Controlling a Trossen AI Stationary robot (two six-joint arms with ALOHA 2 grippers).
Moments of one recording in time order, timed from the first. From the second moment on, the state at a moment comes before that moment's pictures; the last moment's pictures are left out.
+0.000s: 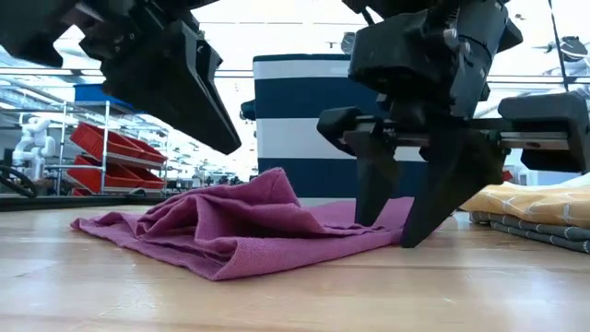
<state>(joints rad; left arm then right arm) -0.56 1.79 1.10 -0.30 -0.50 -0.33 0.36 1.90 1.09 -0.23 -0.03 -0.32</state>
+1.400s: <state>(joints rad) -0.56 1.80 1.10 -0.27 -0.51 -0.33 0.31 1.63 1.09 -0.33 -0.35 -0.12</state>
